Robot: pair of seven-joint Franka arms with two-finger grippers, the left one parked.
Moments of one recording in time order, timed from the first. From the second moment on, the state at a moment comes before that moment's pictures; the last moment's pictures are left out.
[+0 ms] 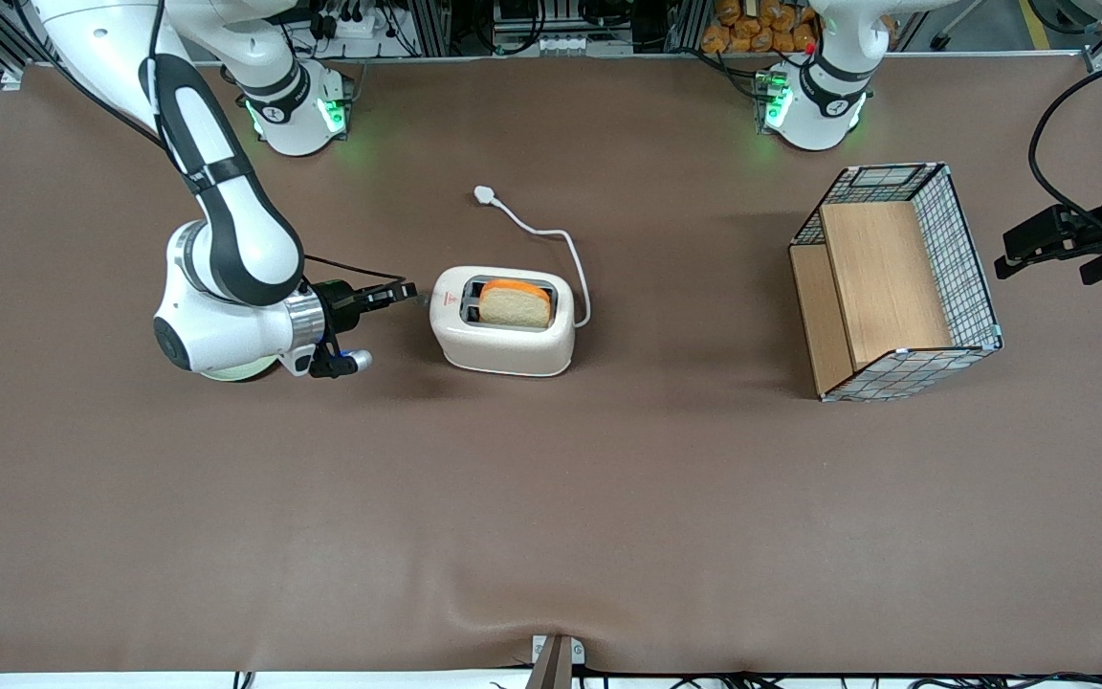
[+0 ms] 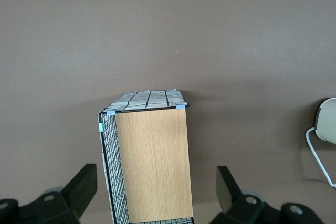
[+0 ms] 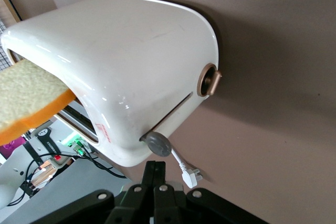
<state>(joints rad) 0.20 0.38 0.05 -1.95 0.78 1.80 -0.19</state>
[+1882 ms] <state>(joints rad) 0.20 0.51 0.04 -1.96 0.84 1.88 -0.50</state>
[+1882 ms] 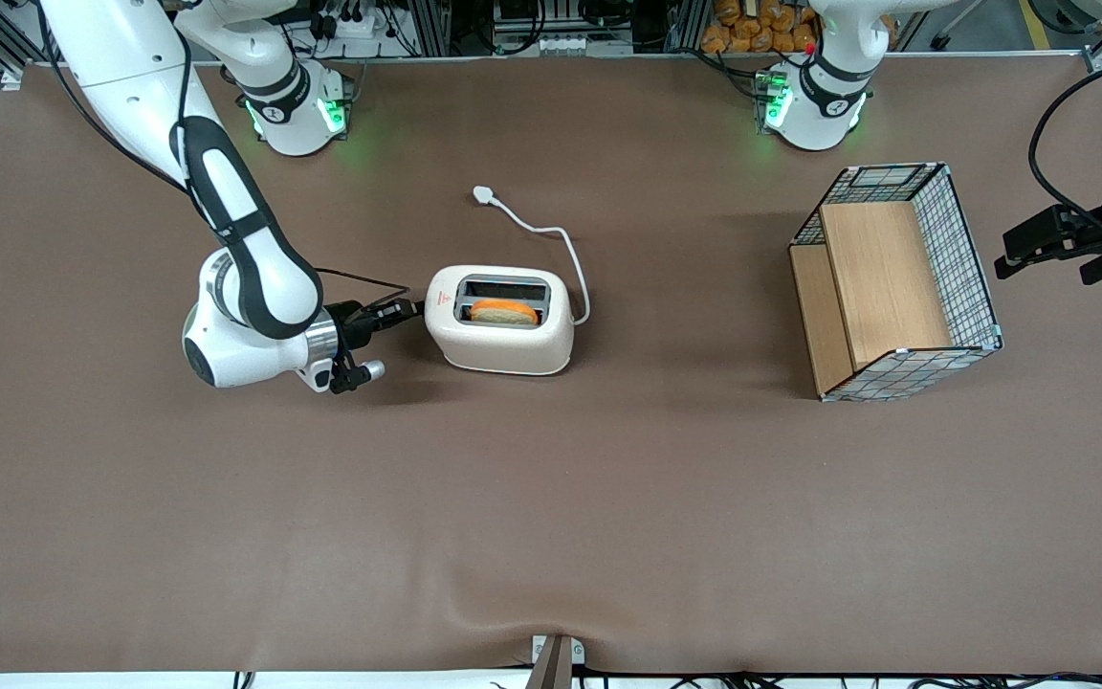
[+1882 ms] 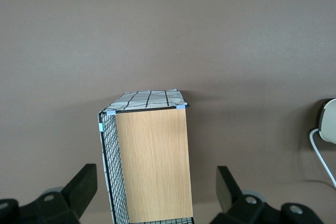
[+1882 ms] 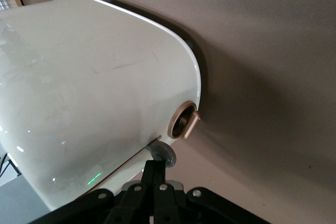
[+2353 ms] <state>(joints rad) 0.20 0.51 0.04 -1.96 0.84 1.88 -0.52</state>
